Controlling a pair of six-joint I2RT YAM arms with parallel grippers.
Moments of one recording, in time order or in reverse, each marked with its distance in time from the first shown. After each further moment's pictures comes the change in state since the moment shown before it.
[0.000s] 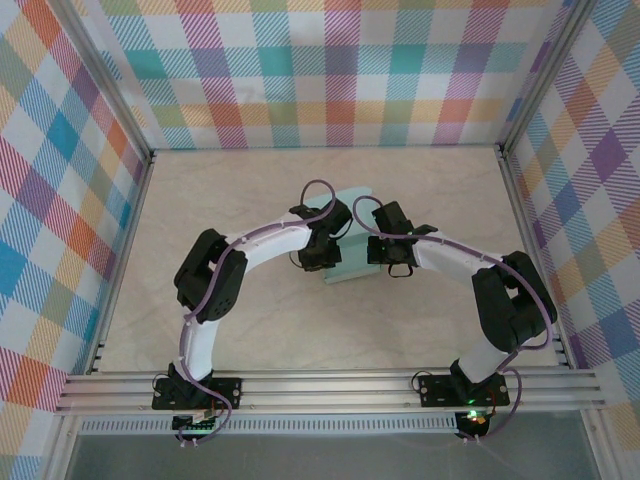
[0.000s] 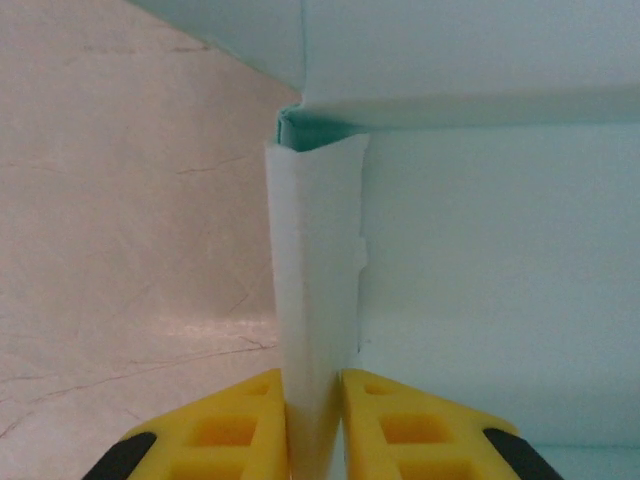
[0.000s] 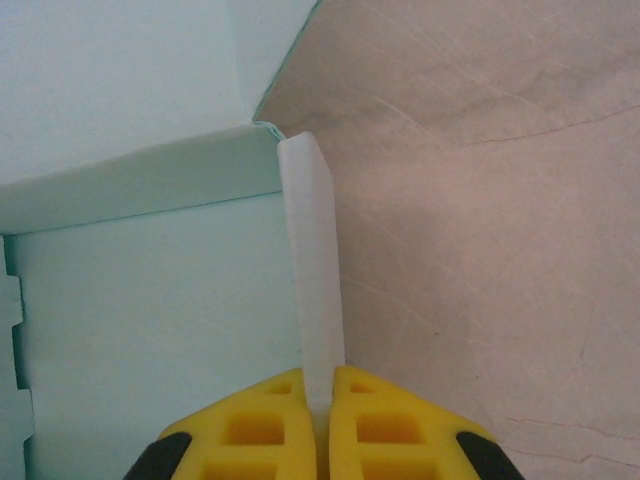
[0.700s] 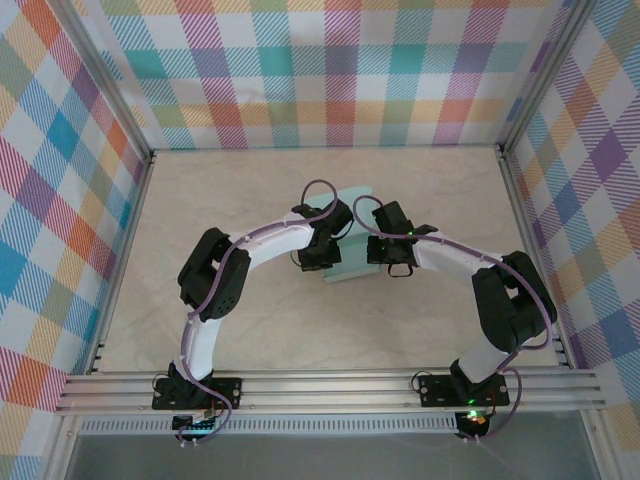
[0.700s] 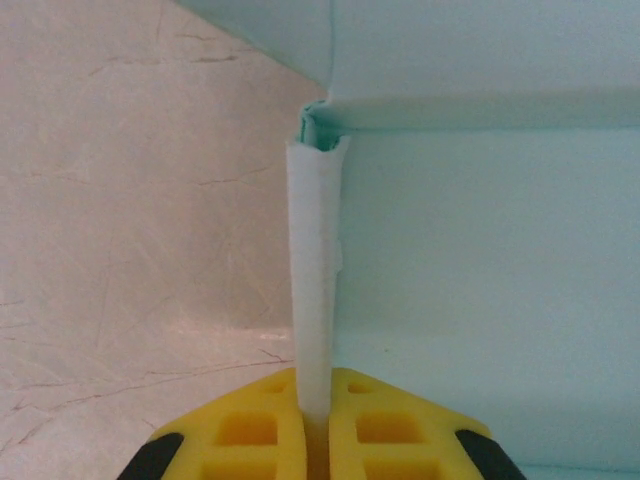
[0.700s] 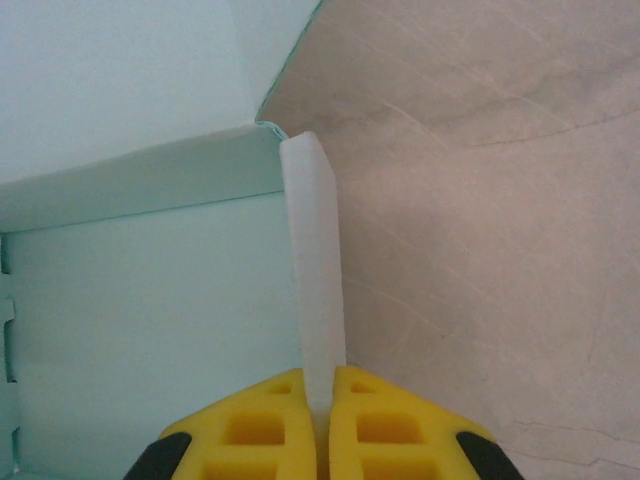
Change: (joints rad) left arm 0.000 0.021 0.029 -0.040 -0.040 0.005; right arm -0.002 0.000 -0.003 0.014 -0.011 0.008
